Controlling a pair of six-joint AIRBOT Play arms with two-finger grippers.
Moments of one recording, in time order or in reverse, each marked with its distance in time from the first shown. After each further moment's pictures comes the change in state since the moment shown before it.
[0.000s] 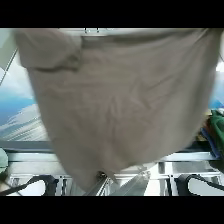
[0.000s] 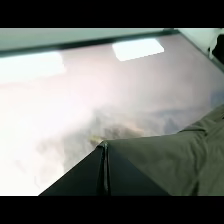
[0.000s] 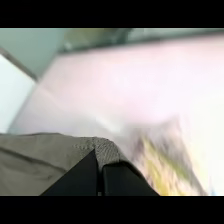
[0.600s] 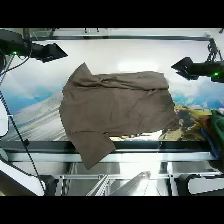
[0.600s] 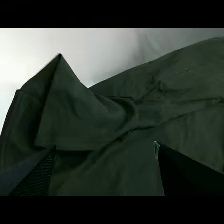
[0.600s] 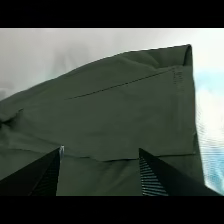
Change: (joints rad) left arm -0.099 -0.539 0.190 0.137 -0.051 -0.054; right arm 0.053 -0.281 -0.237 -0.188 -0.322 -0.013
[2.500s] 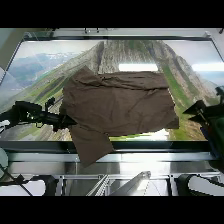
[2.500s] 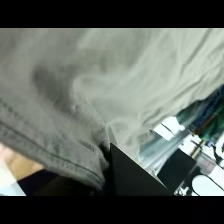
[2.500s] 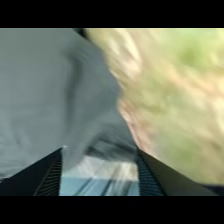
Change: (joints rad) left arm 0.085 0.365 -1.267 -0.140 0.010 -0.058; right arm -0.269 0.272 -0.538 -0.282 0.334 0.133
